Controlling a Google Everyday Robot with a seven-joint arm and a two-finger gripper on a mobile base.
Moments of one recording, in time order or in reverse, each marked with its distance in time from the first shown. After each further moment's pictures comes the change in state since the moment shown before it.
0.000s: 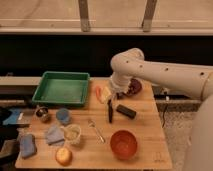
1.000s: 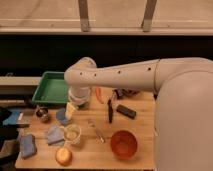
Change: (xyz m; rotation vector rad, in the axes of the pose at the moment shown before) arm -0.025 0.163 0.033 -0.086 0.033 -0.366
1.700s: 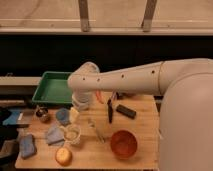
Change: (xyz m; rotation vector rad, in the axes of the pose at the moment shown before) arm 0.023 0.001 0.011 0.019 0.042 0.019
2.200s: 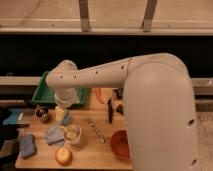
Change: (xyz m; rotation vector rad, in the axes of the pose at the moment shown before) arm -0.066 0.034 0.023 0.000 0.045 -0.128
